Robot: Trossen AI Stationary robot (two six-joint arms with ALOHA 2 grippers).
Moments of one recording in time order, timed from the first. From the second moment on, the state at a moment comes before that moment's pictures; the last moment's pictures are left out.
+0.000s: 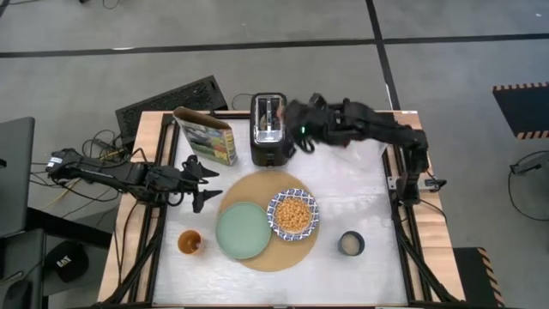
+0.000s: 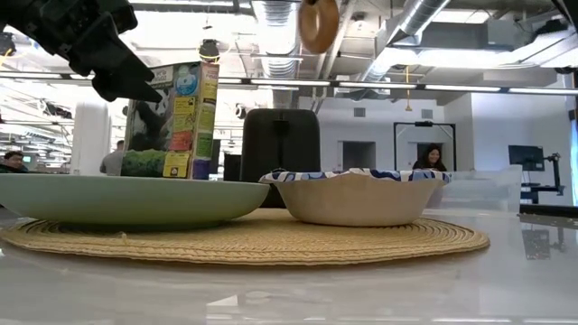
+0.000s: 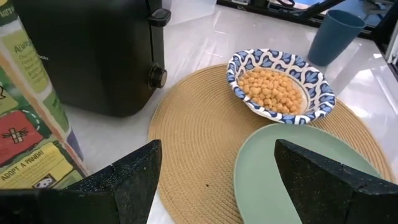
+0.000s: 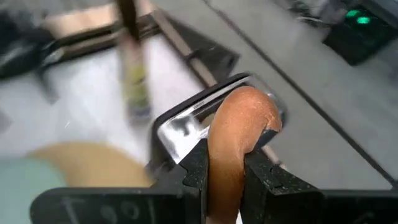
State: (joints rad) left arm -0.16 0.59 0.44 -0.32 -0.34 -0.32; right arm -0.02 1.88 2.35 -1.30 0.58 0.28
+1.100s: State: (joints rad) left arm -0.39 0.59 0.43 -0.13 -0.36 -0.24; right arm 0.32 1.90 1.55 -0.18 0.25 -0.20
